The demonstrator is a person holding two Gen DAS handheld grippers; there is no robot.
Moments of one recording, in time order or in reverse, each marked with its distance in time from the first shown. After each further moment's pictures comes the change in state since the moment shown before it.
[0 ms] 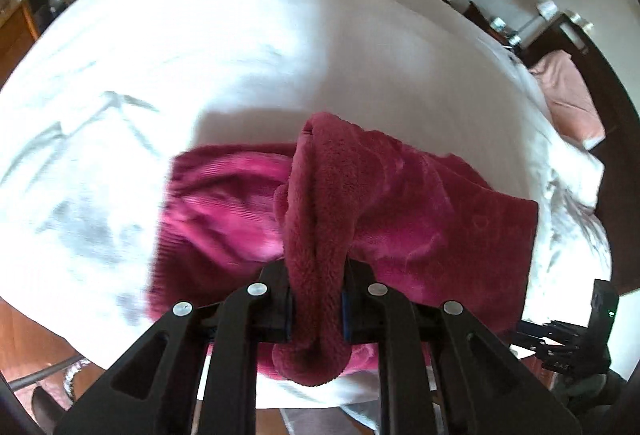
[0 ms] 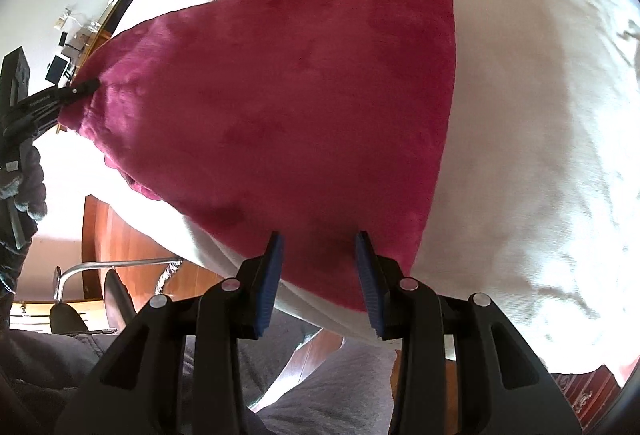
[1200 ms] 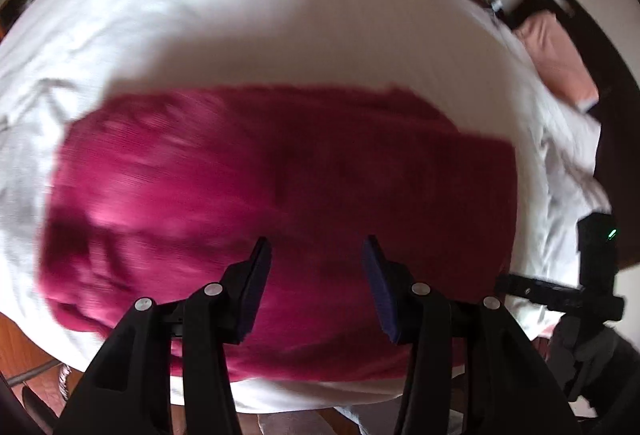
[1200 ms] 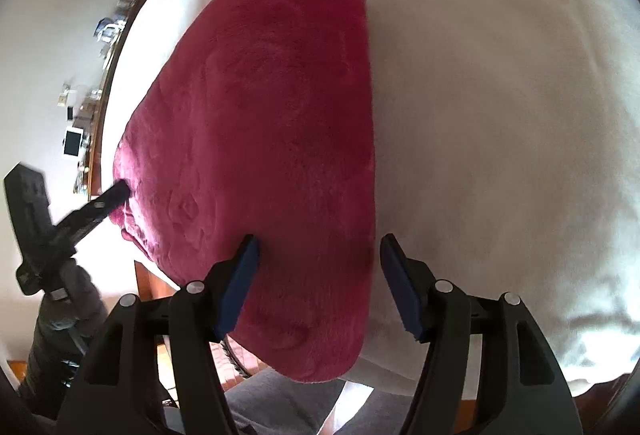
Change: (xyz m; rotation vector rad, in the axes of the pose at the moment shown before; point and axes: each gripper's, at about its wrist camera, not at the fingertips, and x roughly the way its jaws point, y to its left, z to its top) left arm 0.072 -0.096 -0.044 0.096 0.092 -0.043; right arm 0.021 -0.083 0.038 0.232 -0.015 0.183
